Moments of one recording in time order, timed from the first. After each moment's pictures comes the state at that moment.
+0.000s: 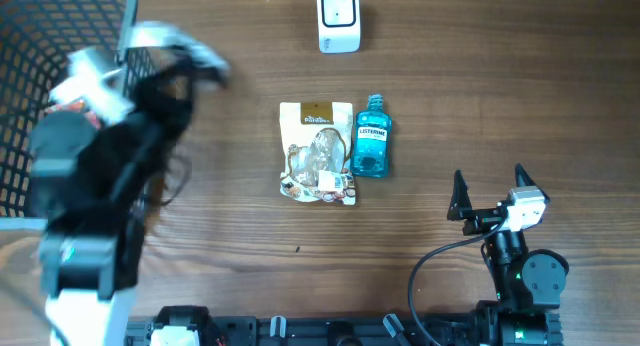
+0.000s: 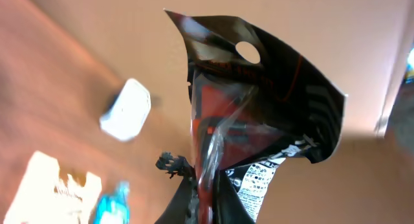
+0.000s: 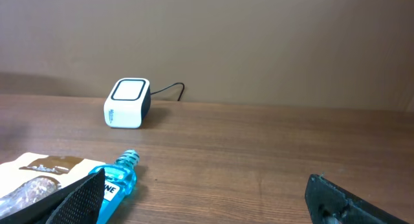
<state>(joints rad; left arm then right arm) -0.06 0.95 1.14 -0.40 0.34 -1.04 -0.06 0.01 0.01 0.00 -0.15 -0.01</state>
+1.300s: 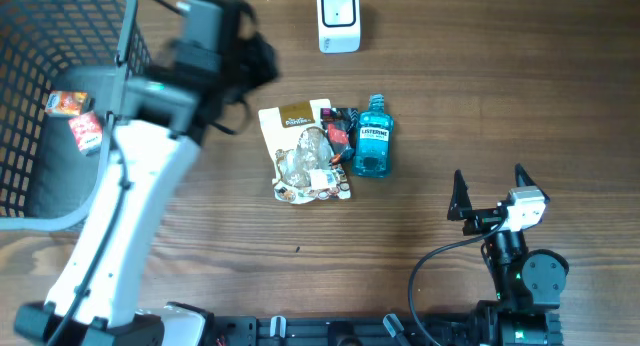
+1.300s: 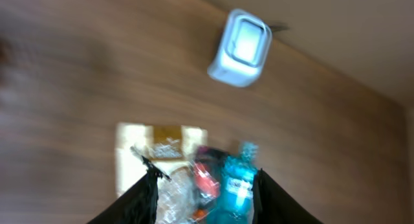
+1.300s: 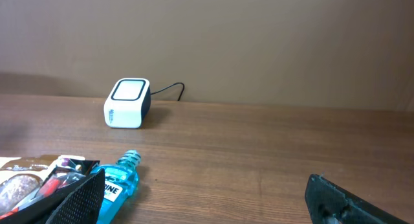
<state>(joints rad) -0.31 1.53 1.67 -0.95 -0.02 -0.66 -0.06 0.01 0.01 0.00 -0.15 -0.01</state>
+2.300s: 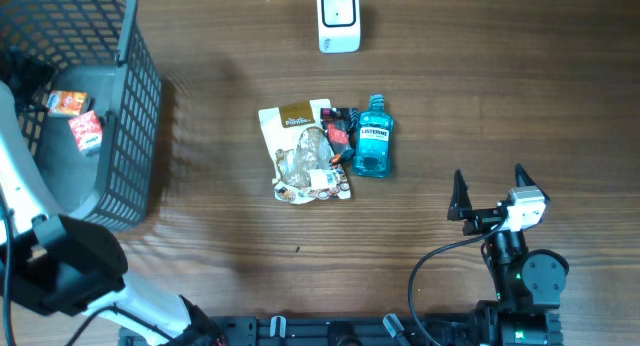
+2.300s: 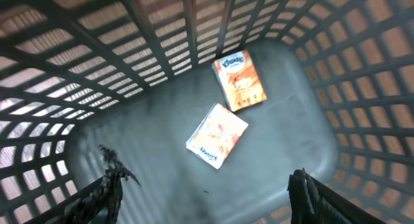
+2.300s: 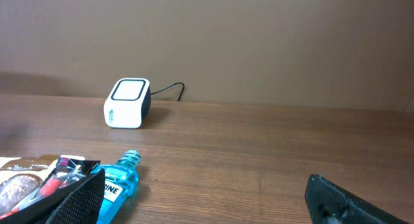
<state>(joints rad) 0.50 1.87 1.96 -1.21 -0.22 -0.54 -0.06 0.01 0.01 0.00 -0.15 -0.01</state>
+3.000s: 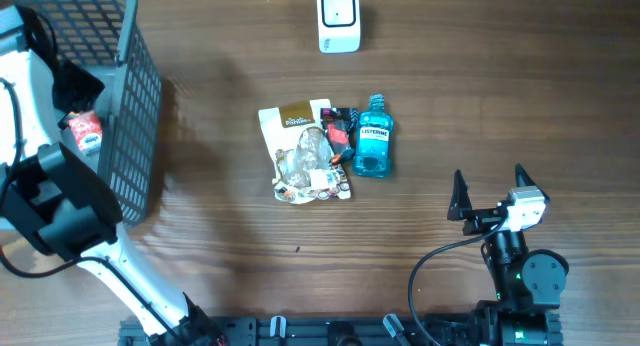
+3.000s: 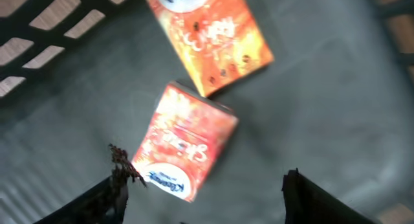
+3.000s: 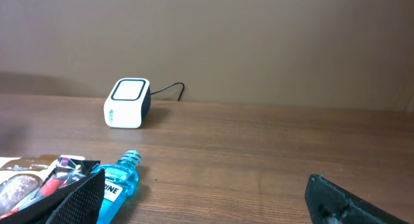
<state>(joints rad) 0.45 2.17 1.96 -1.15 -0.15 -0.47 -0.06 0.01 0.01 0.00 -0.15 -0.01</state>
